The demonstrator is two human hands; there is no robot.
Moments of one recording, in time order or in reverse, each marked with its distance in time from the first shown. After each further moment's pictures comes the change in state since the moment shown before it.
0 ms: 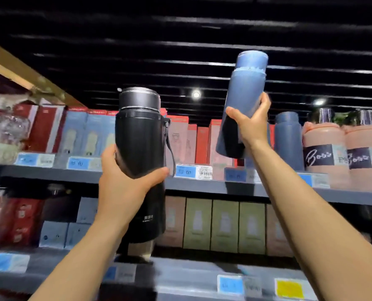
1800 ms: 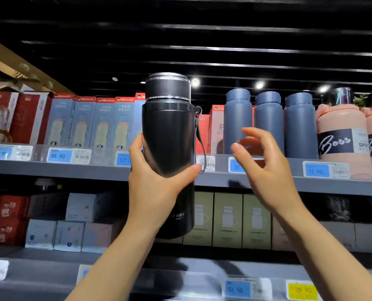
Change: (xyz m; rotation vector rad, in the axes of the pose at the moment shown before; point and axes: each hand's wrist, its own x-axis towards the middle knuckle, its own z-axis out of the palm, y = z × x) left_hand 0.000 -0.032 0.060 -0.042 -0.088 0.077; right_hand -0.114 0.004 -0.037 -0.221 -0.241 -0.070
